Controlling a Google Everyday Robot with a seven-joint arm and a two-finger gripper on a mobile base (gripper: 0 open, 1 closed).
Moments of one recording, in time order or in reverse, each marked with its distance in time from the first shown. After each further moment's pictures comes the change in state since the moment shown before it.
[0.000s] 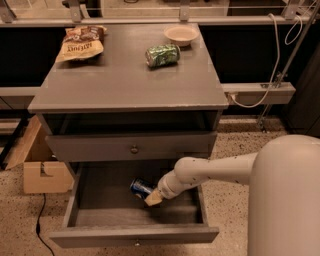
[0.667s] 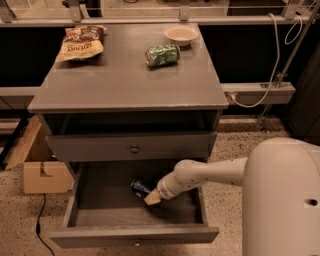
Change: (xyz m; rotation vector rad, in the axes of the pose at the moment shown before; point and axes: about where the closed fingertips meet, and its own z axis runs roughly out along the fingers) arm 0.001 -0.015 0.029 -0.013 -0.030 0.035
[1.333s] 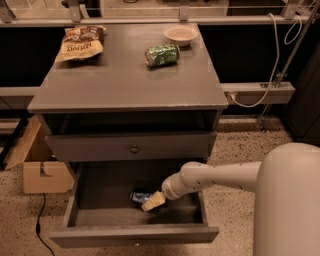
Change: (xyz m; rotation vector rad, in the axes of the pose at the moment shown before) arm 0.006 -0.006 -0.011 0.016 -0.039 0.016
